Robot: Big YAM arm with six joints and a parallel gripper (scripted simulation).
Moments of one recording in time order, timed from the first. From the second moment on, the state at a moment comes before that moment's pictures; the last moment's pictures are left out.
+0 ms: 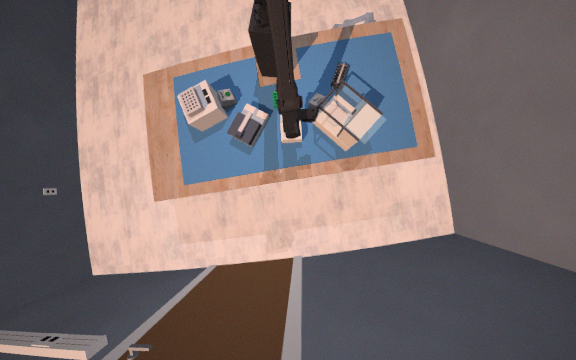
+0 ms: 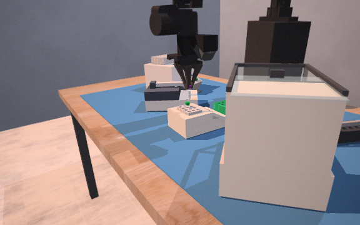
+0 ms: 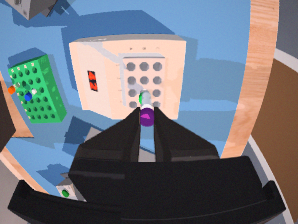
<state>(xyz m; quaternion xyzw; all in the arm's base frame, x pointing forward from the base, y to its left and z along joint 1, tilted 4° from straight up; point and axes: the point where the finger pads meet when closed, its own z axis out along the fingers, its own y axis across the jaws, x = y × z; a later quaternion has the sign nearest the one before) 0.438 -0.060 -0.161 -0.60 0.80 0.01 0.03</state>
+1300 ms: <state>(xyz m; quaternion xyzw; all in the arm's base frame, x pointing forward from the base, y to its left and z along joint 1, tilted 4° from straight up) 0.437 -0.060 -0.161 -0.60 0.80 0.01 0.03</state>
